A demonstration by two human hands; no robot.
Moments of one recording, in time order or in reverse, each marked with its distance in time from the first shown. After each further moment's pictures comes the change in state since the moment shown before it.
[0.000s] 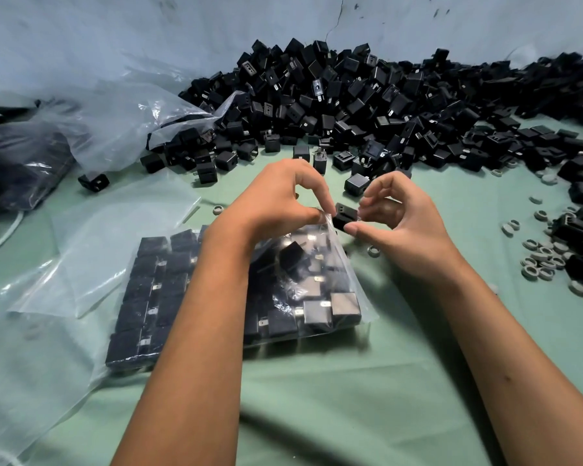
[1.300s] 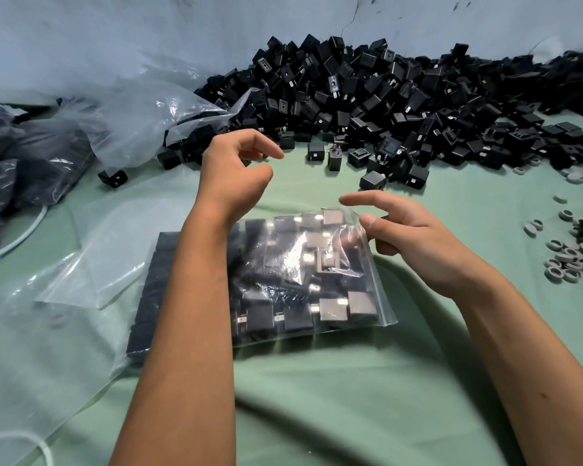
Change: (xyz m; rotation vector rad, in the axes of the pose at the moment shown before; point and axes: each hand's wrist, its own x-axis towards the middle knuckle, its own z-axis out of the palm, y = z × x) left_hand -0.011 -0.035 -0.033 -0.166 0.543 -0.139; right_hand -0.010 -0.019 0.009 0.107 -0.300 0.095
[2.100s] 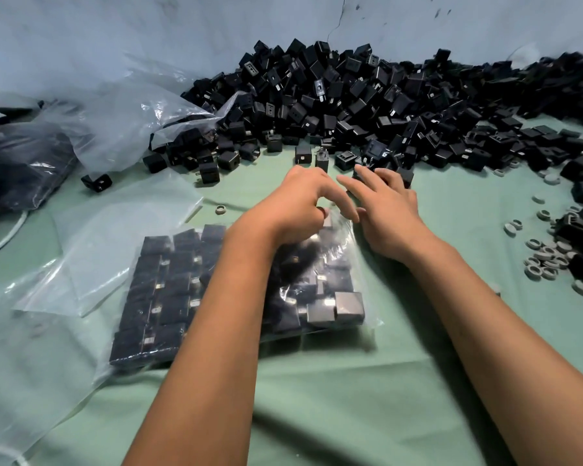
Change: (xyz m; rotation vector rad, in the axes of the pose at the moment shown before) left_hand -0.018 0.031 0.054 0.335 -0.637 0.198; right_hand 0.054 0.031 -0.012 -1.079 0.192 0.064
